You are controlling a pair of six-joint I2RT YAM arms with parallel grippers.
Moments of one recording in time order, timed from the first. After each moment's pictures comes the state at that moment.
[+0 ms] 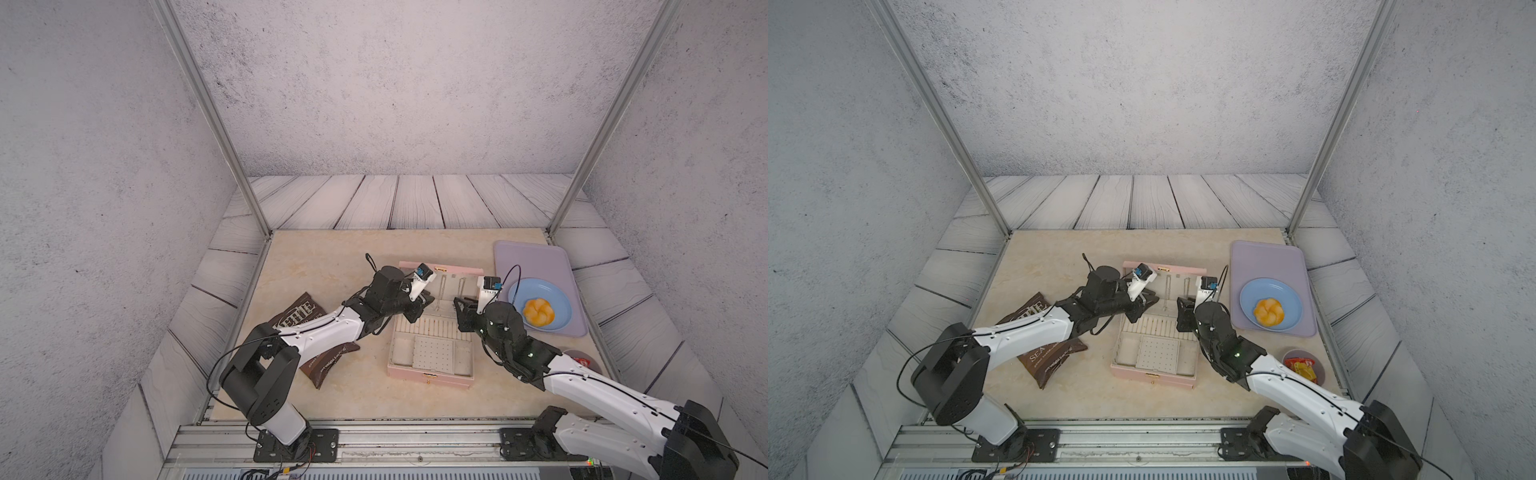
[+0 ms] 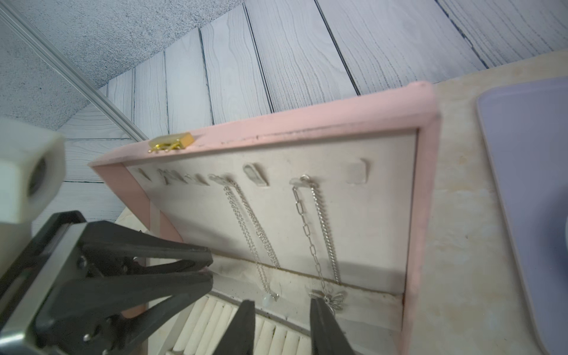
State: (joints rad) left arm -0.74 1.59 0.98 0.13 0.31 0.09; right arm 0.72 1.01 0.56 0.07 0.29 0.54
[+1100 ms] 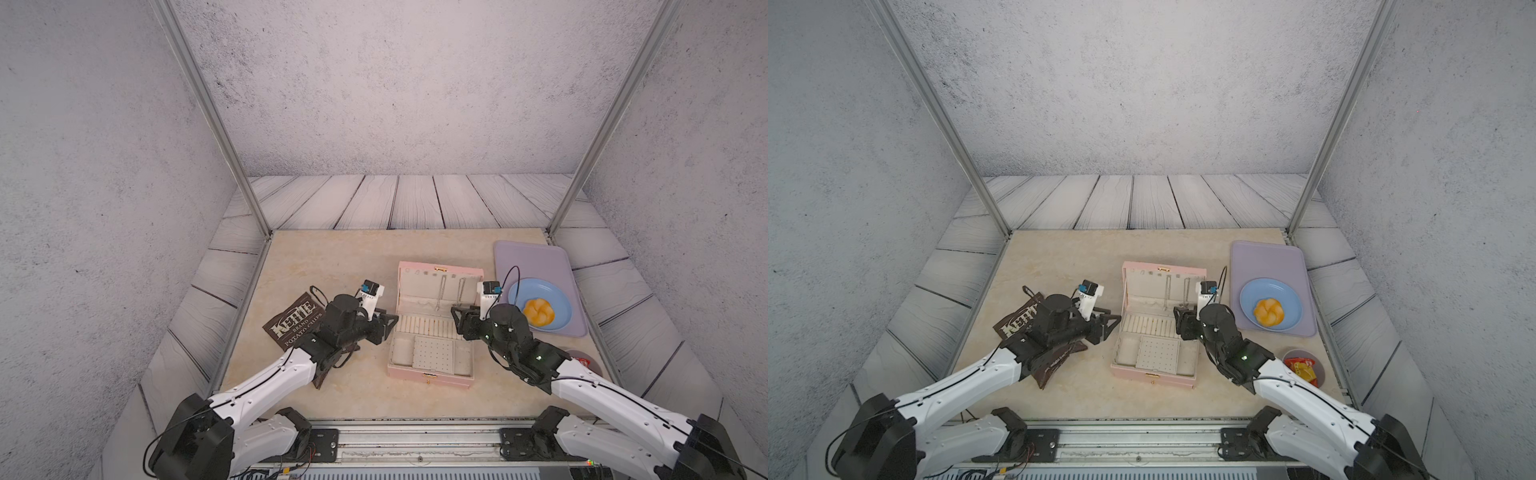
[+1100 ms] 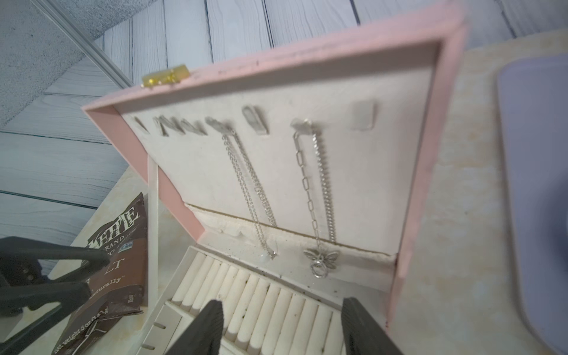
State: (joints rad) left arm -0.57 1.07 0.54 0.04 0.24 -0.28; right arm 0.67 0.91 0.55 -0.07 0.20 0.49
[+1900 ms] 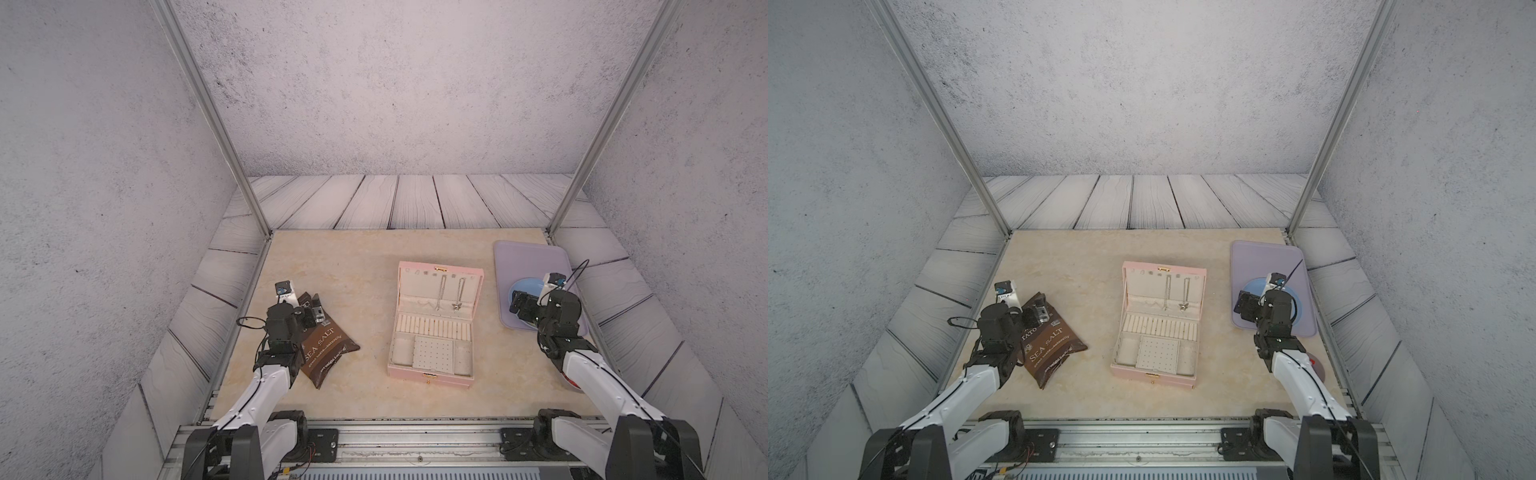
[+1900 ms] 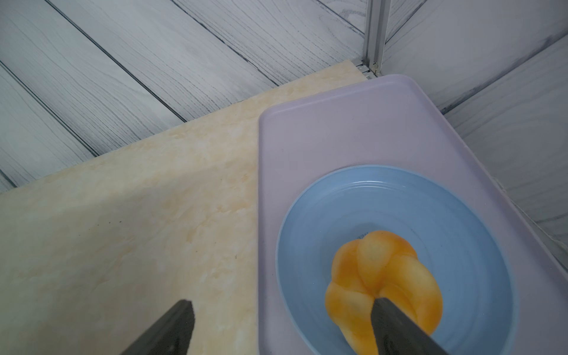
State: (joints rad) left arm 0.02 1.06 0.31 0.40 -0.06 -0.13; right arm -0.04 1.11 0.48 0.14 0.01 0.24
